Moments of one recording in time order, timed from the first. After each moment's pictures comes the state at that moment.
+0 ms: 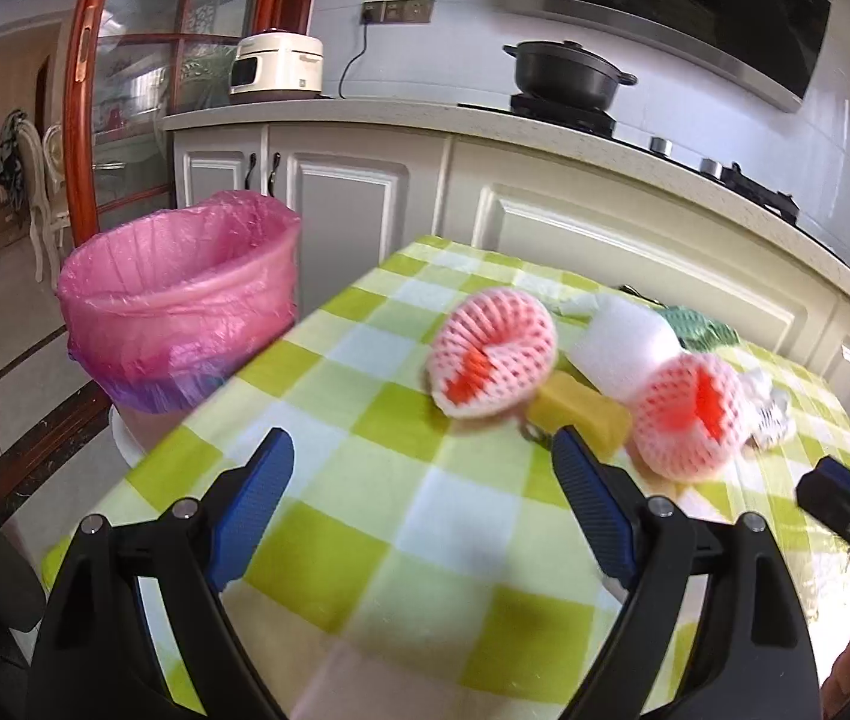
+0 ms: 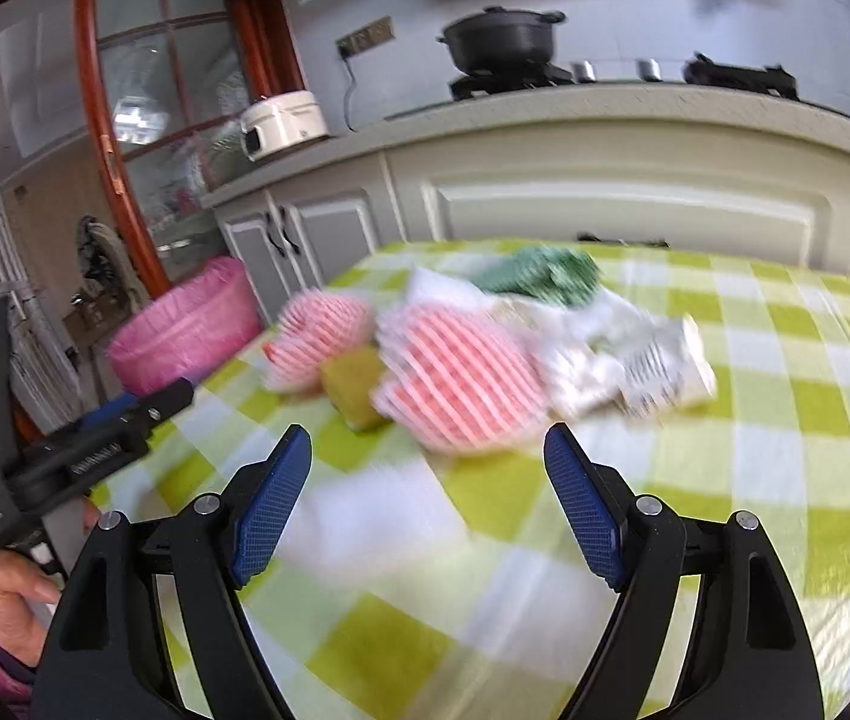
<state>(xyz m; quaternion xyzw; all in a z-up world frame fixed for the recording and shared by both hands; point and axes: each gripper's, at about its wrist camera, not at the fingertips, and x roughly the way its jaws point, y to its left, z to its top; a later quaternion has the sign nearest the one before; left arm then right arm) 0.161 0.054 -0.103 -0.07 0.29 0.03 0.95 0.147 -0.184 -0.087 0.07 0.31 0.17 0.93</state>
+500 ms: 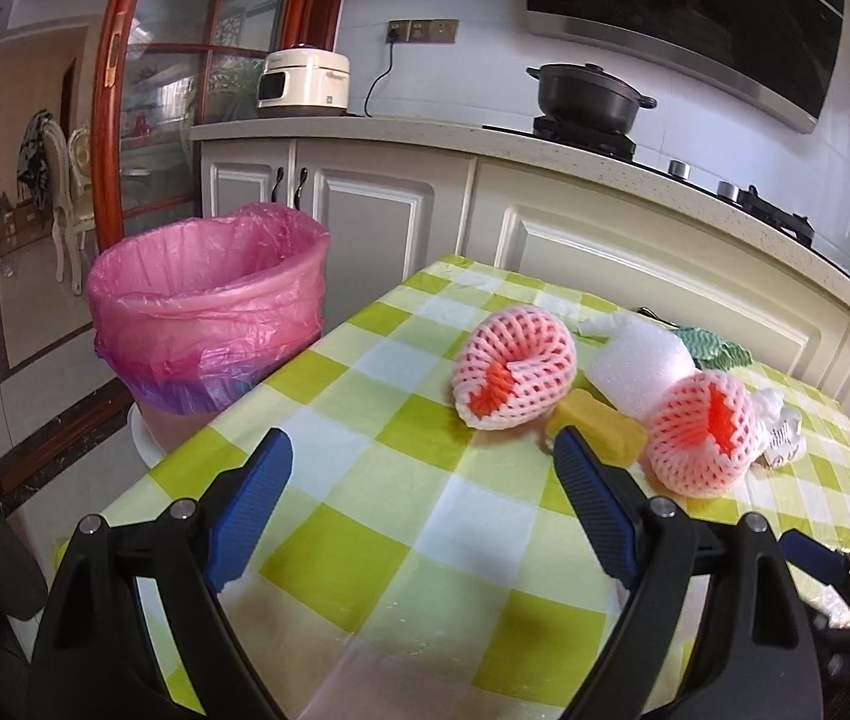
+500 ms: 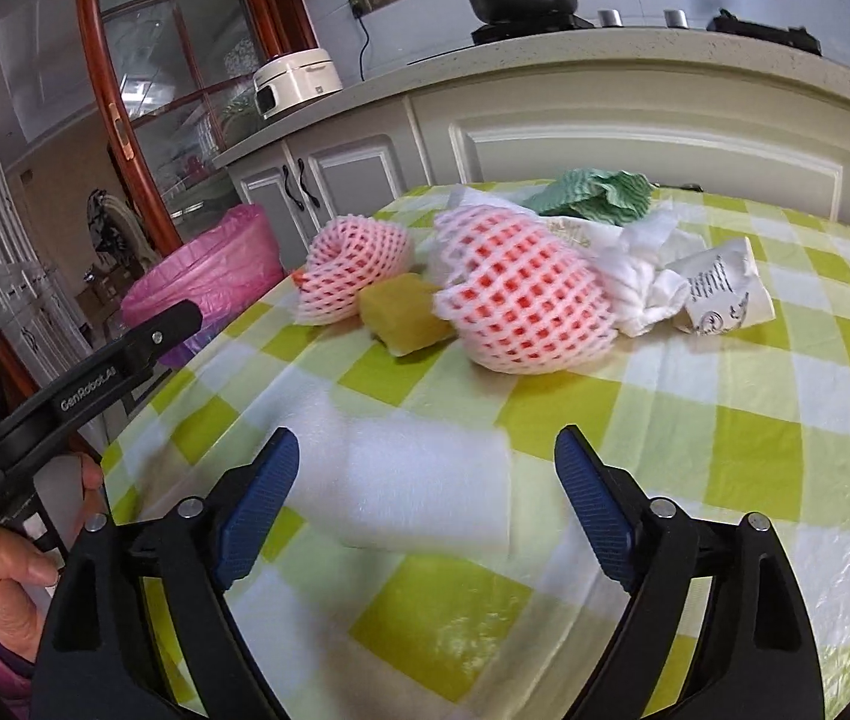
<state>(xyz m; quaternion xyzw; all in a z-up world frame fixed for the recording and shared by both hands) 0.152 0.064 -0.098 -0.09 0.26 0.07 0.96 0.138 -0.143 -0.109 0.05 0.34 0.19 0.92</state>
